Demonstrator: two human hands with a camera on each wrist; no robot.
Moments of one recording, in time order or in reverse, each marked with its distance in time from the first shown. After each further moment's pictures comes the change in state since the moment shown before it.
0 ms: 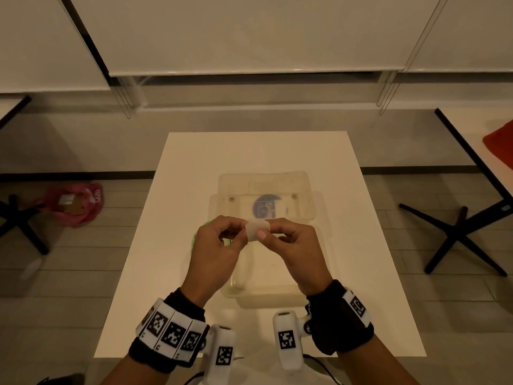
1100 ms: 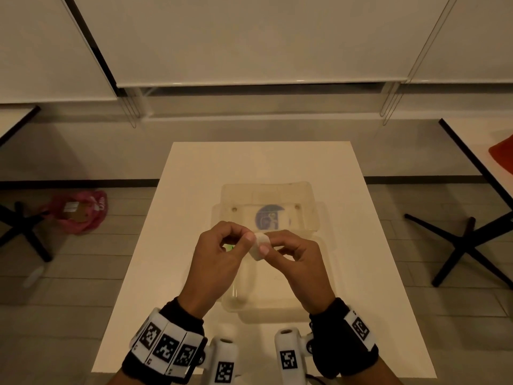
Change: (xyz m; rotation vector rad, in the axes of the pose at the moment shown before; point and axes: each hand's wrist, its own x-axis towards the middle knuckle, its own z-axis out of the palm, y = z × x) left_hand 0.004 0.016 -0.003 -0.031 -0.014 -0.041; right_hand -0.002 0.000 -0.001 -0.146 -0.016 -0.064
